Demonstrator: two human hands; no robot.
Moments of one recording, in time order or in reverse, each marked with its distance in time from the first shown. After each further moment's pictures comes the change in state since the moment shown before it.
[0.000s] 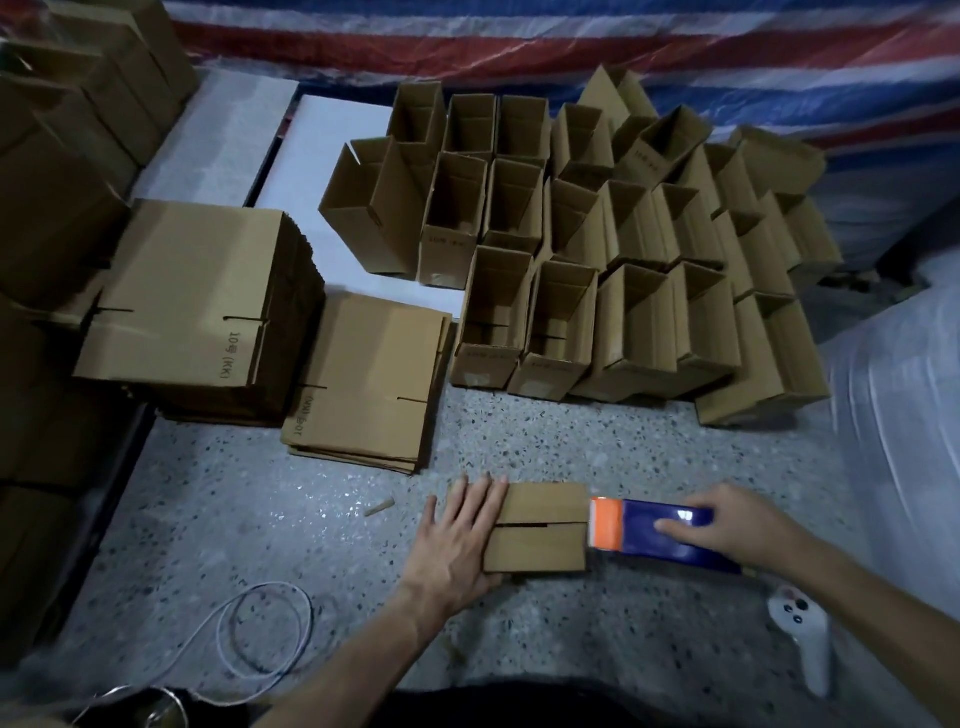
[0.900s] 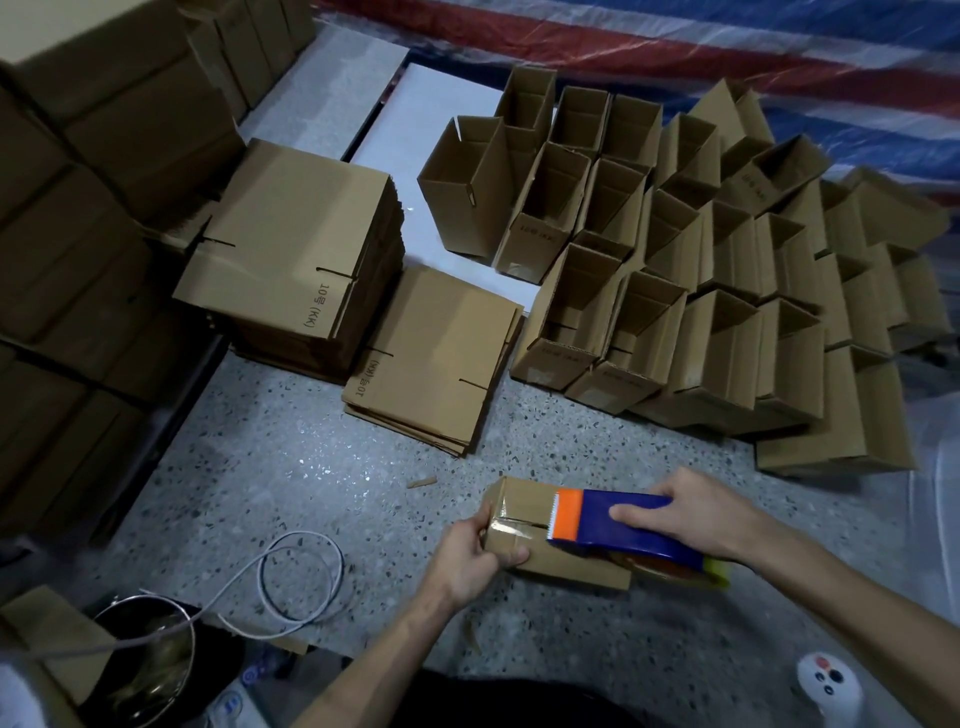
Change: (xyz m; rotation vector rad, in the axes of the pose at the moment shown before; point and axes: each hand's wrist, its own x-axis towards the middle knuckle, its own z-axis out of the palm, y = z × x) left_hand -0.031 -0.013 0.001 -1.431 -0.049 -0.541; right_hand 0.026 -0.131 -0.013 -0.069 -0.141 -0.026
